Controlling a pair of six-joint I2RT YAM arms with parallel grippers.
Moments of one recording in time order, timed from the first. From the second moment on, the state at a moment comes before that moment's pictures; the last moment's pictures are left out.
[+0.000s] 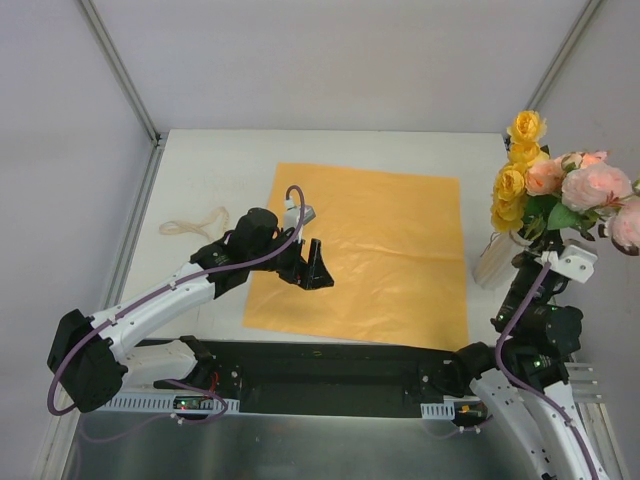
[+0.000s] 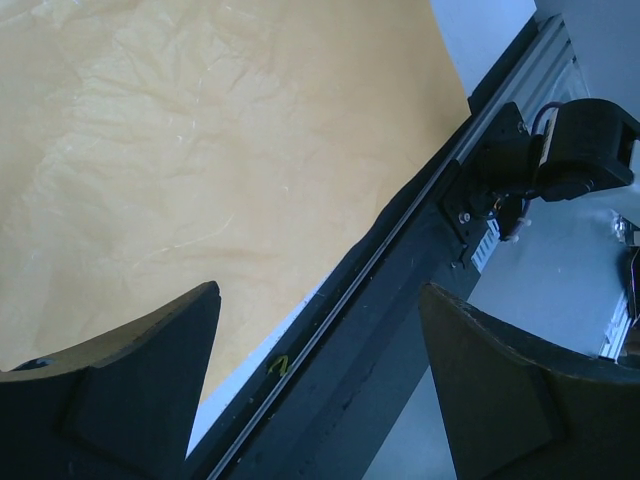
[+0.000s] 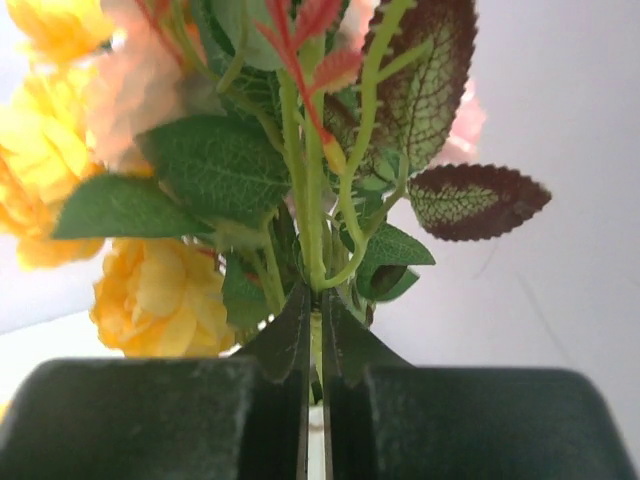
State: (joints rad) left arm -0.73 1.12 0.81 -0.28 0.46 -0.50; right arm 0.41 0.23 0.58 0.22 0.82 -0.42
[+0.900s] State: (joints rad) left arm -0.76 1.23 0.89 -0.21 0.50 -0.55; right arm 0.40 0.36 0.79 -0.55 0.94 0.08
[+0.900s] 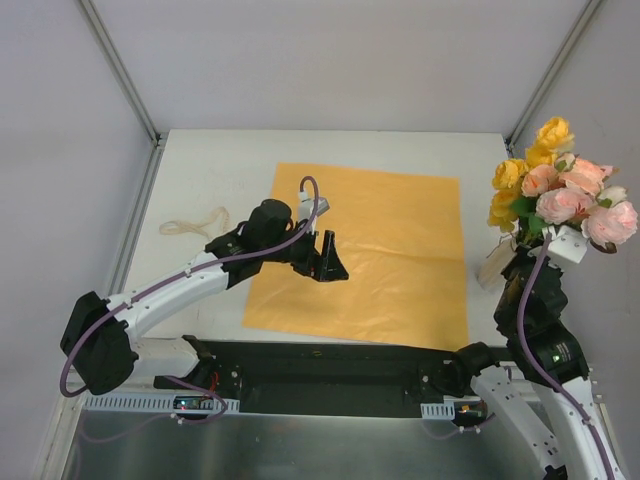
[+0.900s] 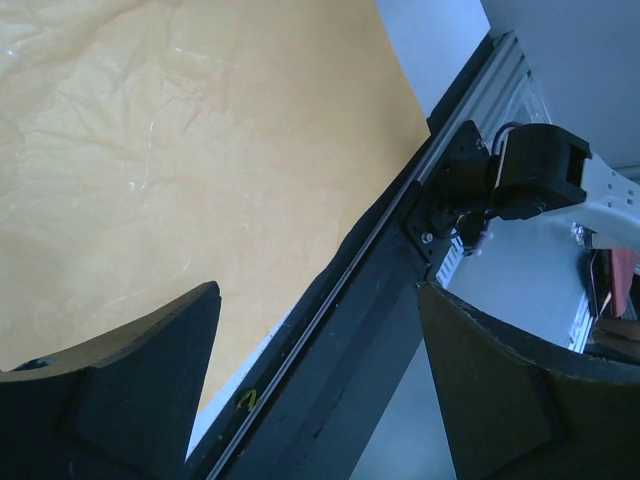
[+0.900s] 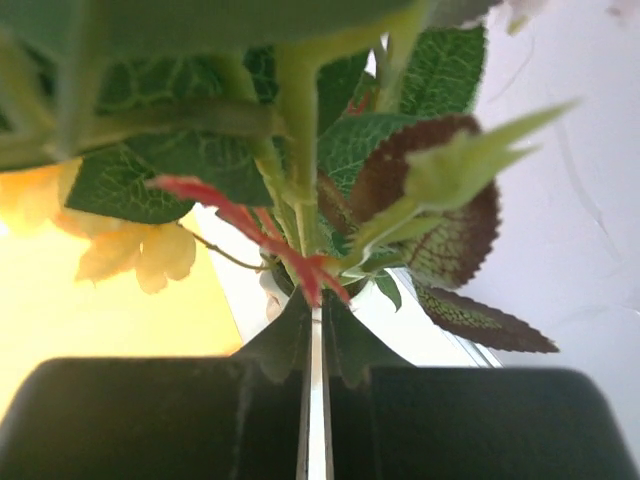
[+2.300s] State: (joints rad) left arm -0.82 1.40 1.06 -0.20 0.52 -0.61; right arm 0.40 0.34 0.81 -0.80 1.10 0.25
